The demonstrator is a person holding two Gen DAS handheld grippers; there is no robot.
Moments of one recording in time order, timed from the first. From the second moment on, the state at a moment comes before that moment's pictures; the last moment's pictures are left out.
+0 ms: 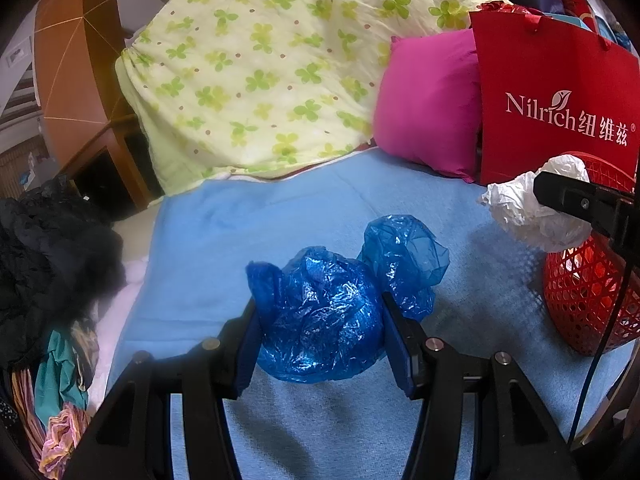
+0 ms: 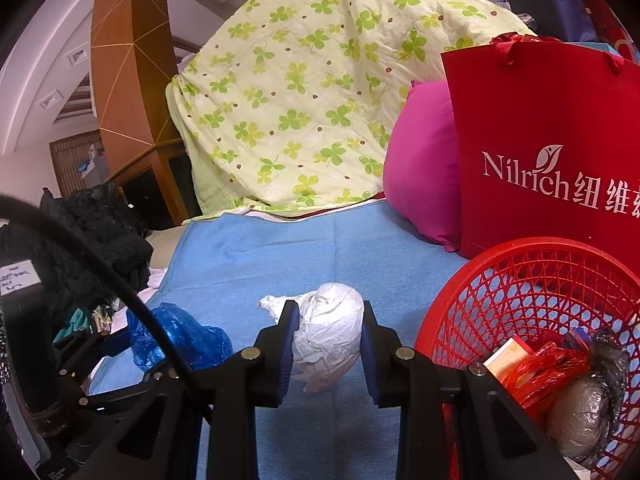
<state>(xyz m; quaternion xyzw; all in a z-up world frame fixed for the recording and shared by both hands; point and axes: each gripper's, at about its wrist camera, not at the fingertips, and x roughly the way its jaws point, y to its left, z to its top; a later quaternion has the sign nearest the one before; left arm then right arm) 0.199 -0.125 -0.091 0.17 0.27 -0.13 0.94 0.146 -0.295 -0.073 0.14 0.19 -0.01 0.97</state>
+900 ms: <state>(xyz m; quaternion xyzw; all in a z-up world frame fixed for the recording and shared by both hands) 0.200 -0.130 -0.093 0.17 0.27 -0.13 0.94 0.145 -0.298 -0.074 0.13 0.19 -0.01 0.97</state>
